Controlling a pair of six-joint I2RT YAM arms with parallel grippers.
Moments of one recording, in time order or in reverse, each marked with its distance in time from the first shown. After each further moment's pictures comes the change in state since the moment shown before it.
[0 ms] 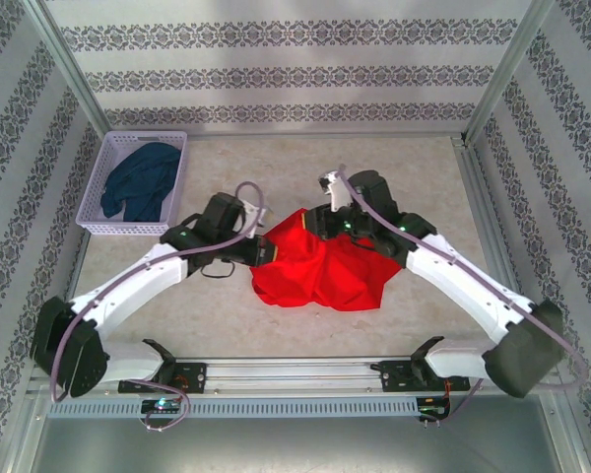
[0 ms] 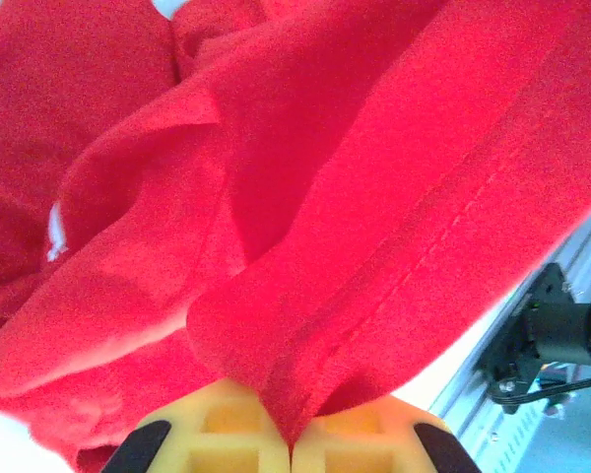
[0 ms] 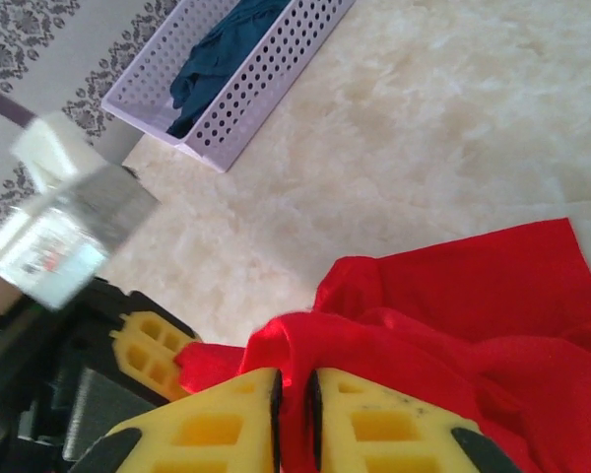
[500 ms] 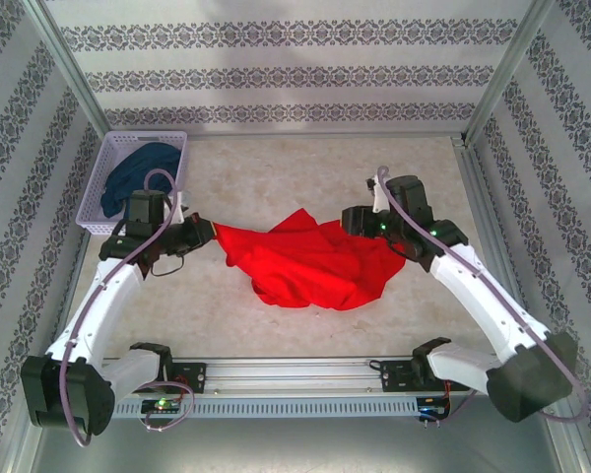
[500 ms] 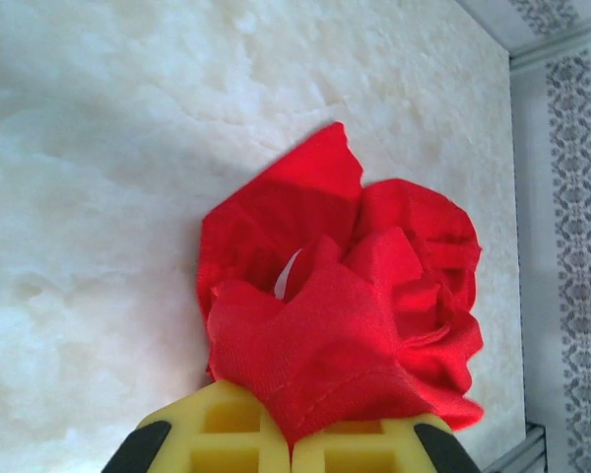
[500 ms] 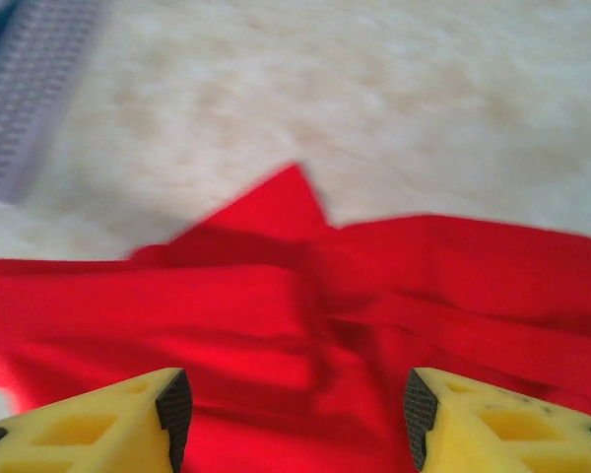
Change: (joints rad) left arm 0.475 -0.200 -0.084 -0.080 0.058 -0.177; right arm -0.251 -0.106 -0.119 -0.171 0.182 -0.014
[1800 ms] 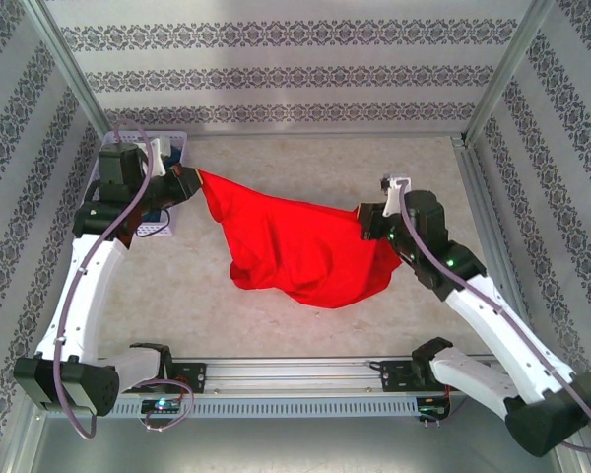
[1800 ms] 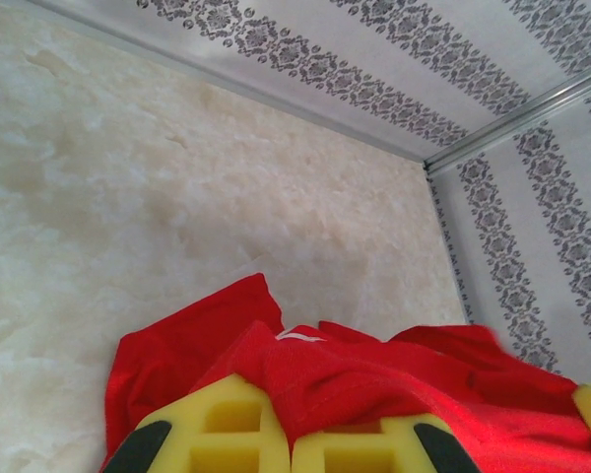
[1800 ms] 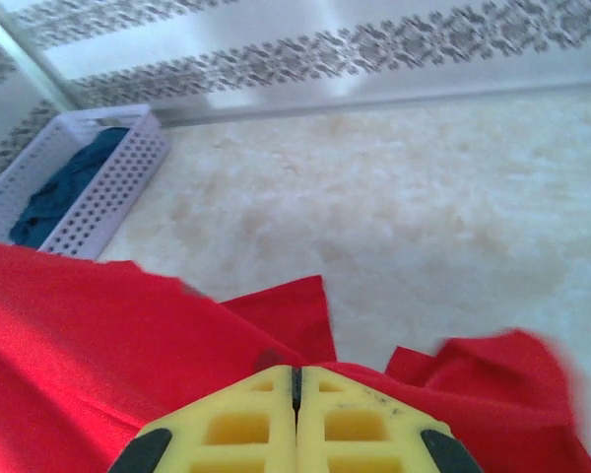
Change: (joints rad) left arm 0.027 0.097 0.412 -0.077 -0.036 0.069; right arm 0.141 -0.276 -0.101 0.179 0.140 0.017
